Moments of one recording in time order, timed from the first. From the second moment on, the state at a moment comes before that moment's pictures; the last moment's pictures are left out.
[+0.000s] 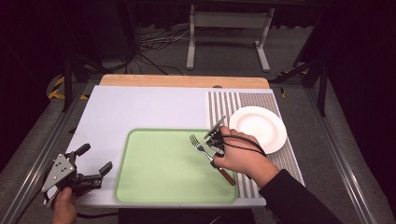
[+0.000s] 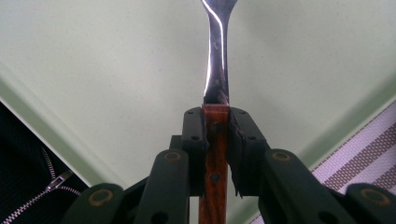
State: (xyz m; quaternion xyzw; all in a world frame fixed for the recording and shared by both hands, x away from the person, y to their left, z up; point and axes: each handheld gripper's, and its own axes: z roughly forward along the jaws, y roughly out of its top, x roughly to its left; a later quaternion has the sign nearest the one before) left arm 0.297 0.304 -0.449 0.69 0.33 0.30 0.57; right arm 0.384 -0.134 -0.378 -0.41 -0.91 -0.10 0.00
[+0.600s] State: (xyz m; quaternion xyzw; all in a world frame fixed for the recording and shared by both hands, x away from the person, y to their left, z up) left arm 0.297 0.303 -0.448 0.69 0.33 0.30 0.57; right arm 0.386 -0.133 -0.399 -0.43 -0.90 -0.07 0.02
